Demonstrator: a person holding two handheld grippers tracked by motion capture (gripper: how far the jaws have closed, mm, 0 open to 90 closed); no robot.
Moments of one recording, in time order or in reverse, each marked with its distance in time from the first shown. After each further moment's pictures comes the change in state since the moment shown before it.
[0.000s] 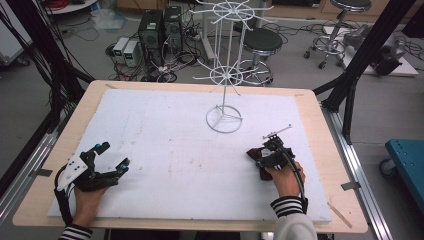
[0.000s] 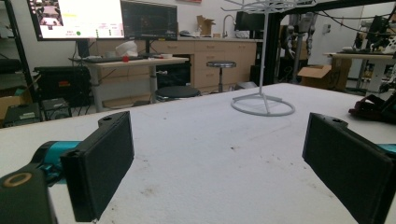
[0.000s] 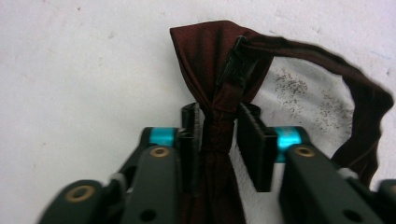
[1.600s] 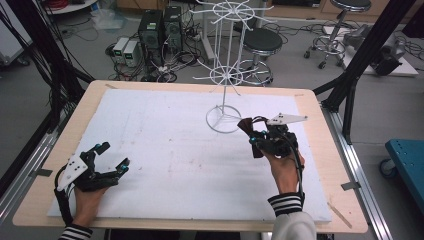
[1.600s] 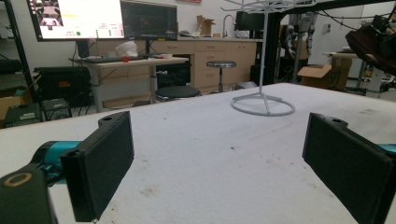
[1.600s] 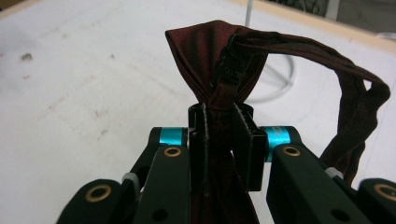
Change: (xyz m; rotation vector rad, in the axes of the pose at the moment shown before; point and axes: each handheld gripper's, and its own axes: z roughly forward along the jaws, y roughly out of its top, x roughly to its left) left arm 0.000 0.000 0.000 -0.001 0.001 0.001; right arm 0.030 0.021 -0.066 -0.491 0.070 -0.162
